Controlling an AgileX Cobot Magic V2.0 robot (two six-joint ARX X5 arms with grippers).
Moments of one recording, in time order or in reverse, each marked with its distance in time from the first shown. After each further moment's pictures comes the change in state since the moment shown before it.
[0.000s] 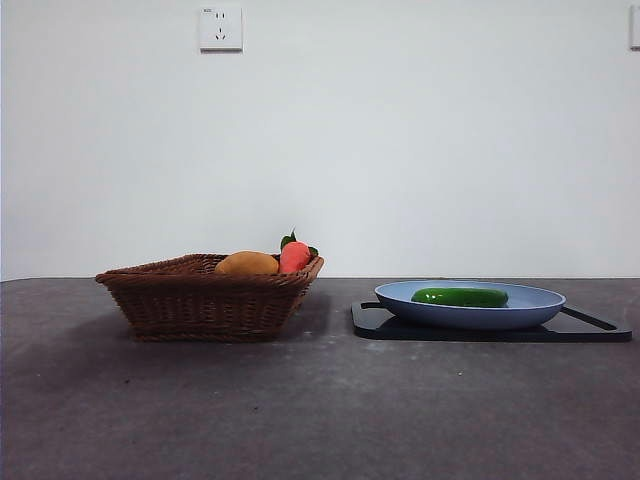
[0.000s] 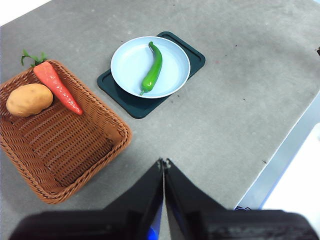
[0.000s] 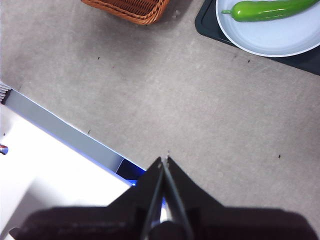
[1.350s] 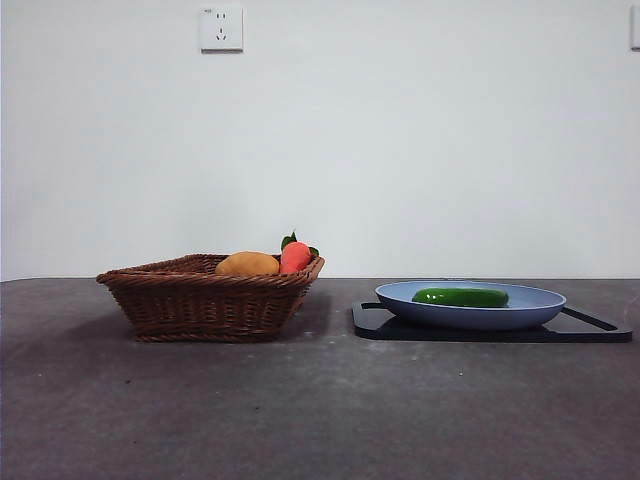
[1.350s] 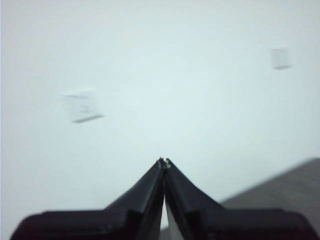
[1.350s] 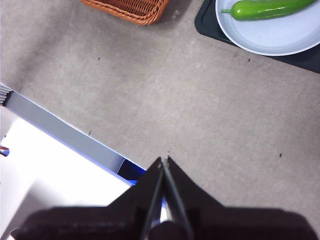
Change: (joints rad) left arm 0.562 -0.431 -0.452 0.935 0.135 0.126; right arm -0.001 0.000 0.000 0.000 0.000 0.008
